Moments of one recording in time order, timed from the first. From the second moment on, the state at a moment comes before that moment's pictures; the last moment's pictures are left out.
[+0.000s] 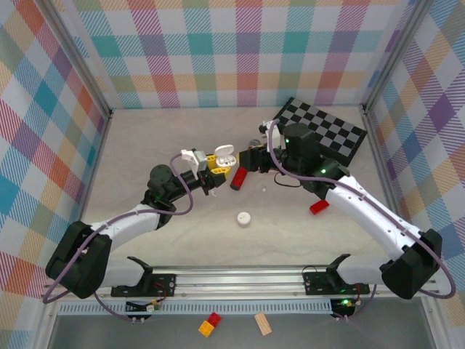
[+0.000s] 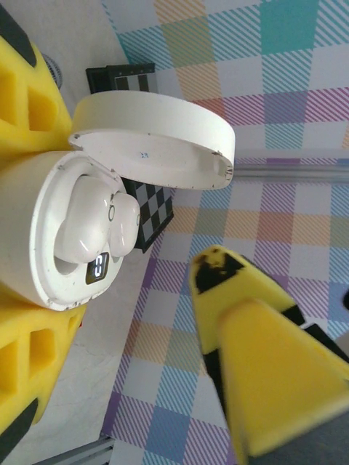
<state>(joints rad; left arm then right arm) -0.49 1.29 0.54 0.89 0.61 -0.13 0.66 1.26 1.19 -0.33 -0.35 0.39</state>
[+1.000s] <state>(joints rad) -0.49 1.27 0.54 0.86 0.61 -0.14 0.65 1.52 1.52 -0.55 -0.38 0.36</state>
